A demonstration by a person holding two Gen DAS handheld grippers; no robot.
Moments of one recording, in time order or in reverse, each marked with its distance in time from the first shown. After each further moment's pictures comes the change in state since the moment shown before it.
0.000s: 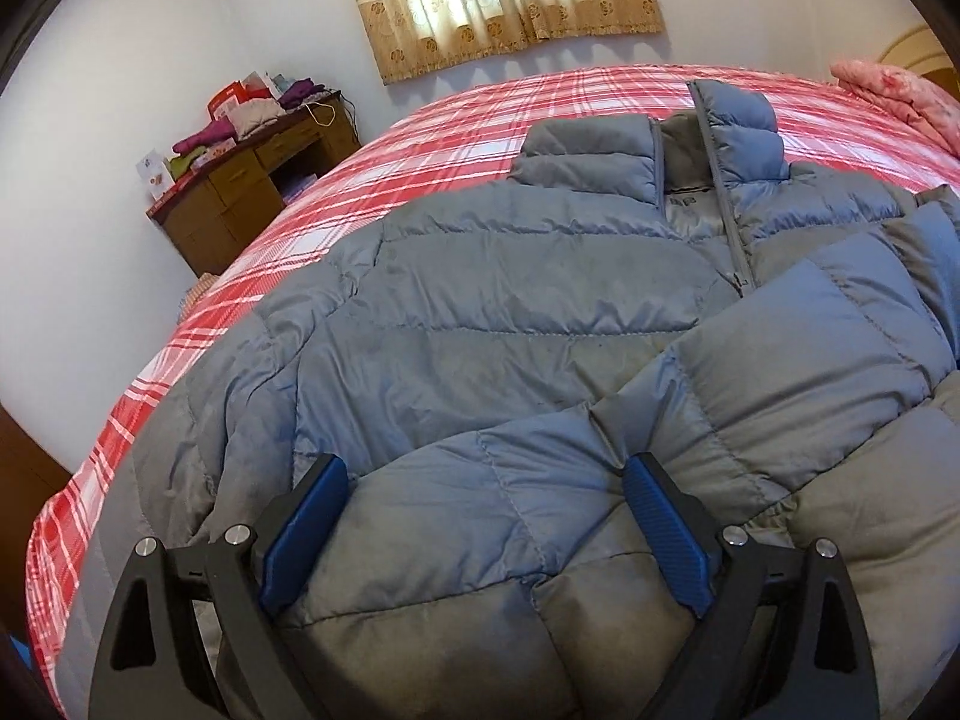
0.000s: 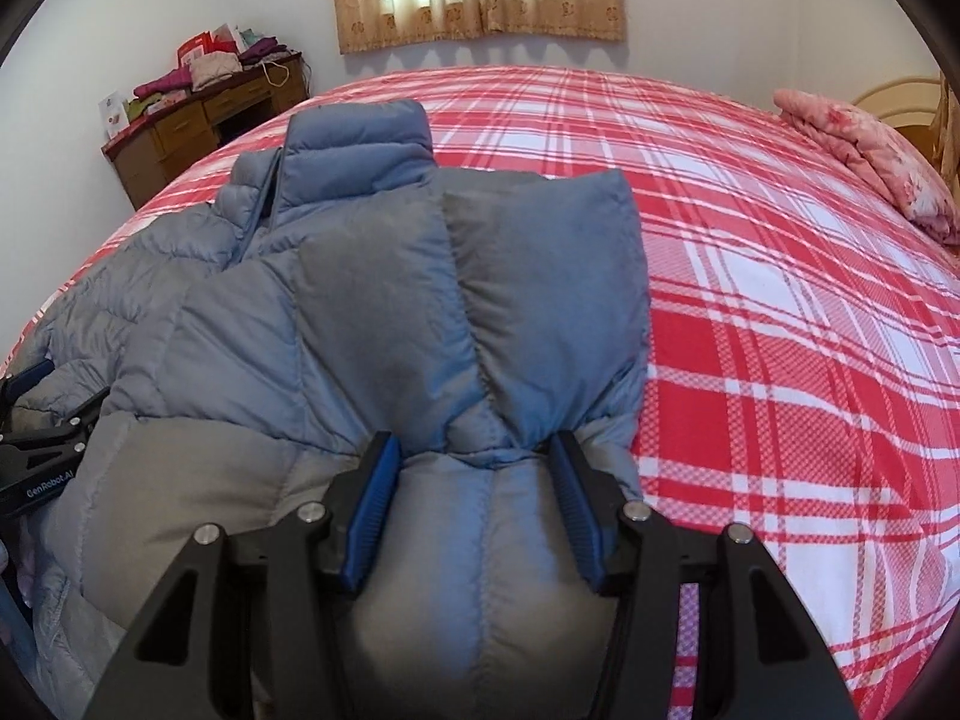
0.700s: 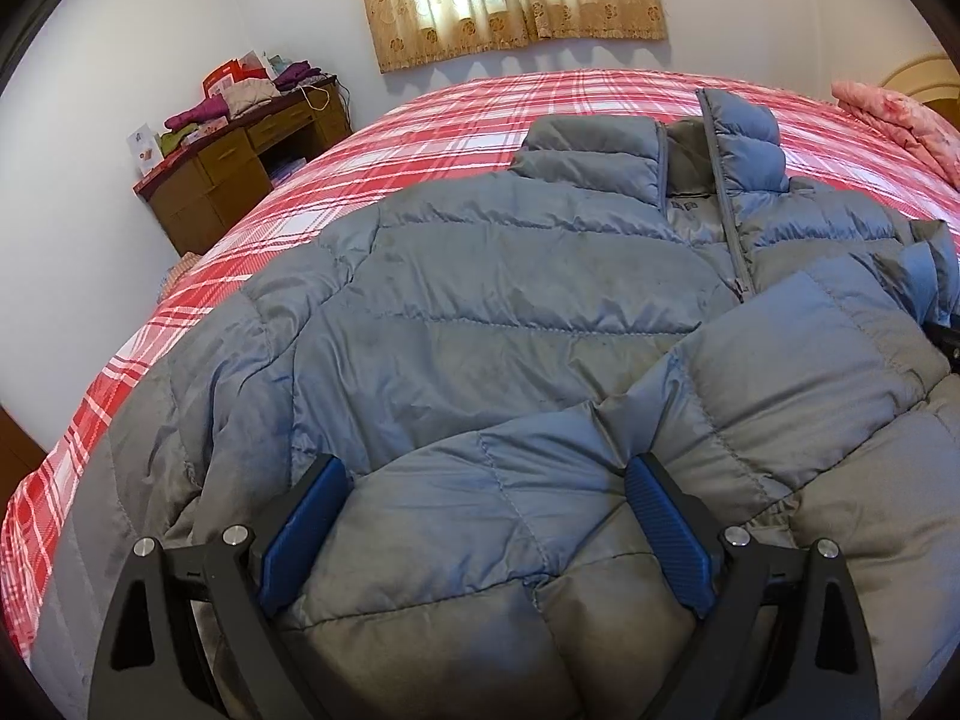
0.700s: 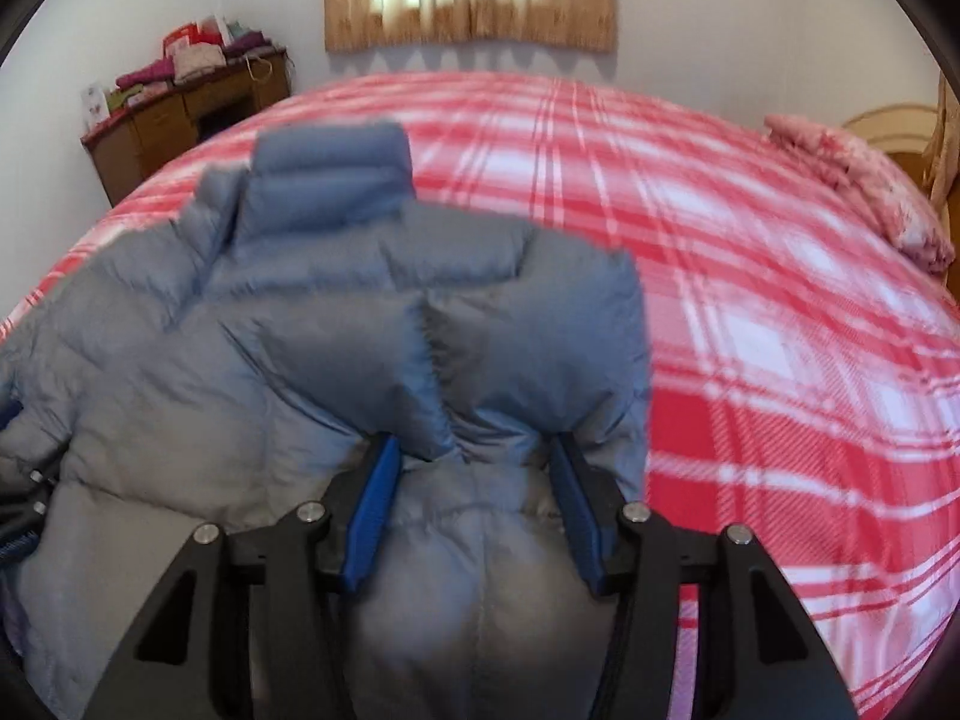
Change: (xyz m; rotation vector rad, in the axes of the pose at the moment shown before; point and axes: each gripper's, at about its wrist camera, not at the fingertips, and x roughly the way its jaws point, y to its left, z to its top) left arm 0.008 0.019 0.000 -0.047 0.013 -0.063; right arm 0.021 -0.003 0.028 -0.005 0.009 -0.063
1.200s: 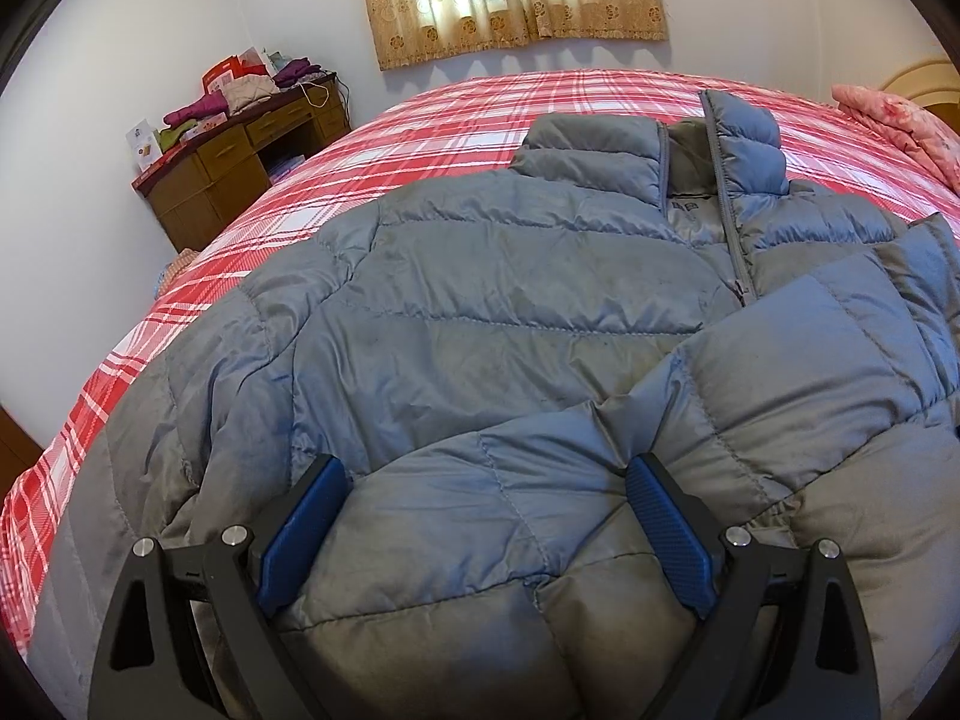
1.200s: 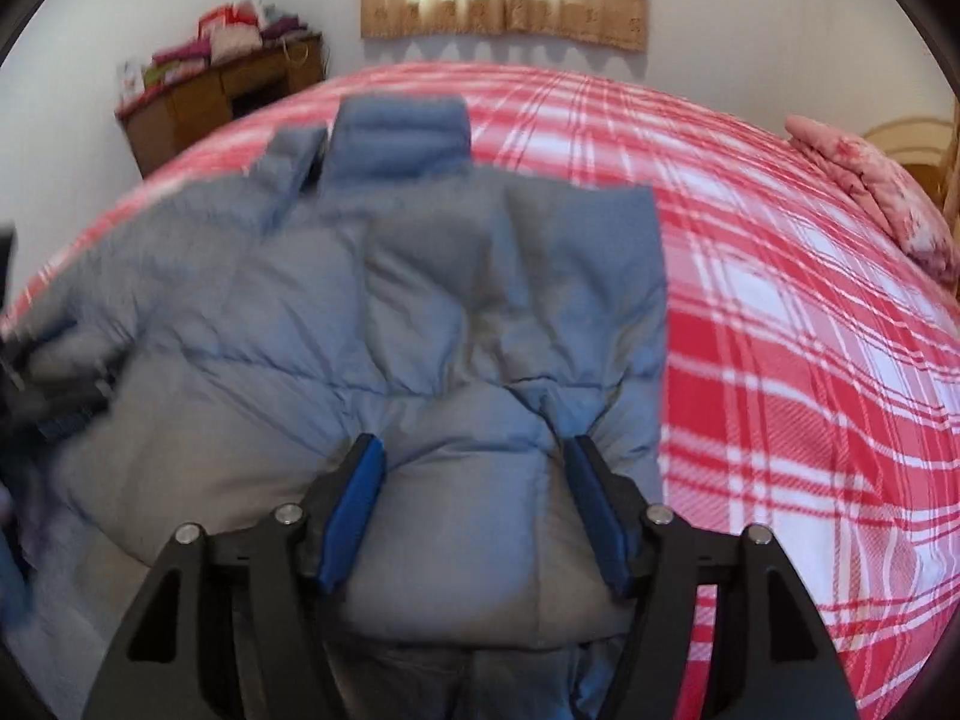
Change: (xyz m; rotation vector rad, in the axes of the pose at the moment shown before) left arm 0.001 0.005 -0.001 -0.004 0.002 -0.008; right arm -0.036 0.023 -0.042 -0.060 0.017 0.032
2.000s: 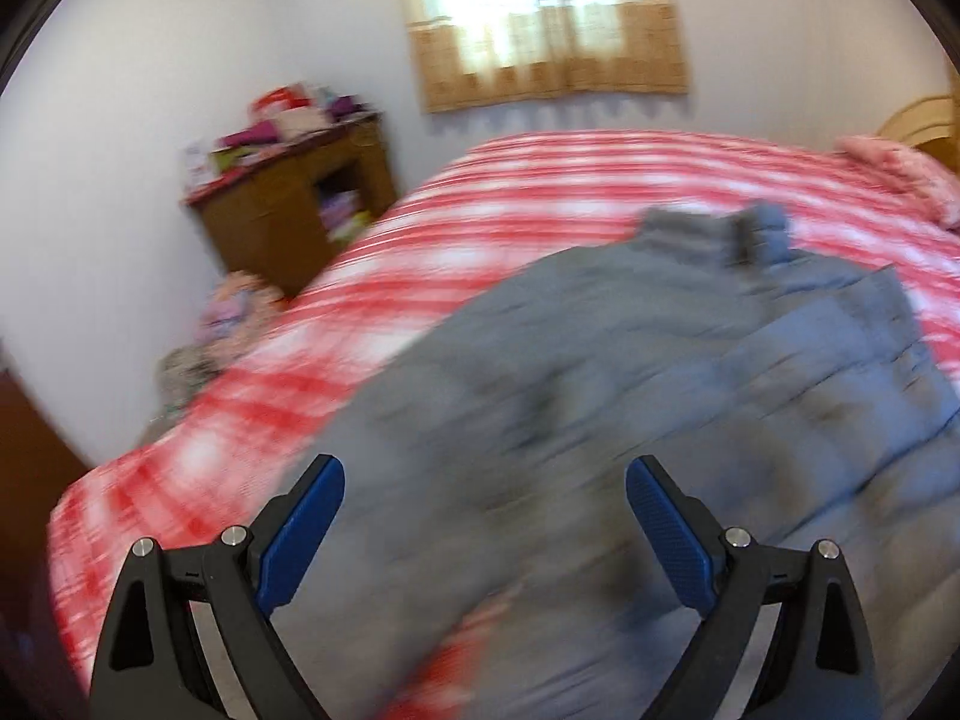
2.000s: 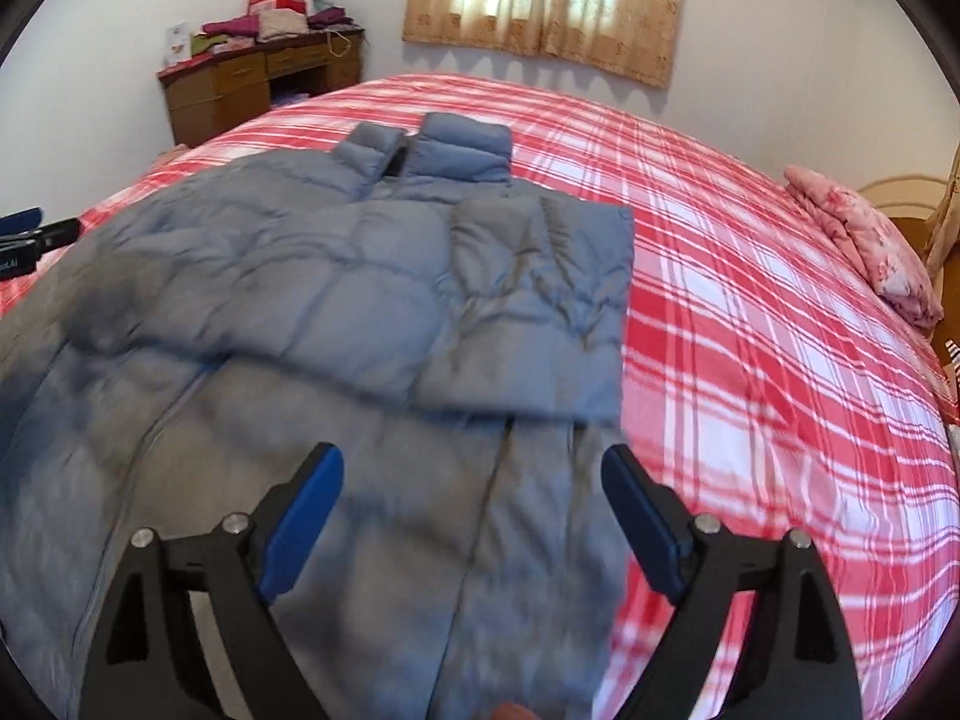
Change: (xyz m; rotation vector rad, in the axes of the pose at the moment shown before) left arm -0.127 0.151 -0.047 -0.033 -0.097 0.087; right arm -0.116 0.035 -0.064 -0.141 -0.039 -0.019
